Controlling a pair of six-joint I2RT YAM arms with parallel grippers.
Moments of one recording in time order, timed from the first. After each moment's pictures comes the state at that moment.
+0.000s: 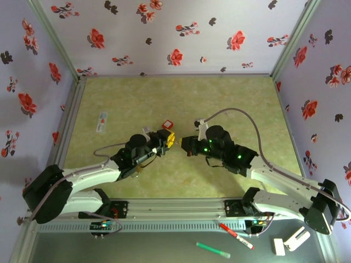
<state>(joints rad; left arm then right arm) -0.89 1.23 0.47 0.57 -0.01 -1.87 0.90 1.01 0.74 -0.16 -0.13 0.72</state>
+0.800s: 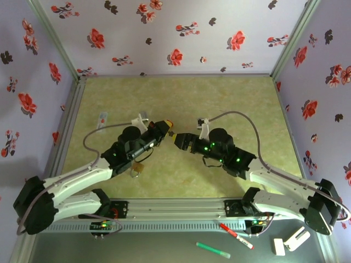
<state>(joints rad) -0.87 1.07 0.64 0.35 -0.05 -1.31 0.90 1.01 0.62 0.15 -0.16 0.98</state>
